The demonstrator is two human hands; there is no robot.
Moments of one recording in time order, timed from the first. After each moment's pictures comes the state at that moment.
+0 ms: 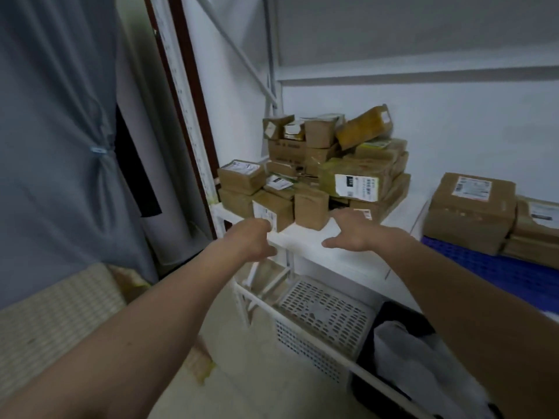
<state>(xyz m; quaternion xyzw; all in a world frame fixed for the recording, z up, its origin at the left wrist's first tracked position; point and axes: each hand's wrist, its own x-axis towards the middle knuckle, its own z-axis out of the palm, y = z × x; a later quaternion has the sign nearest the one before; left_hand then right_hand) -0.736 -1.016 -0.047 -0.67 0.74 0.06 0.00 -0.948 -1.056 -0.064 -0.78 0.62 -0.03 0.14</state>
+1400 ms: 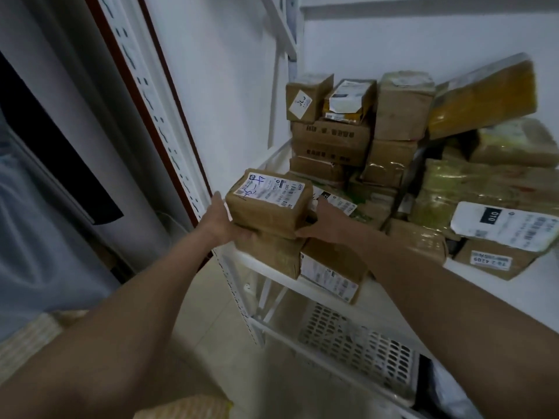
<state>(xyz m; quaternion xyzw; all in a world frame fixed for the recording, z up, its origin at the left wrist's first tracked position) -0.497 -1.434 -0.122 -0.67 0.61 0.35 -0.23 -0.727 -1.415 -0.122 -0.66 0.65 -0.15 0.34</state>
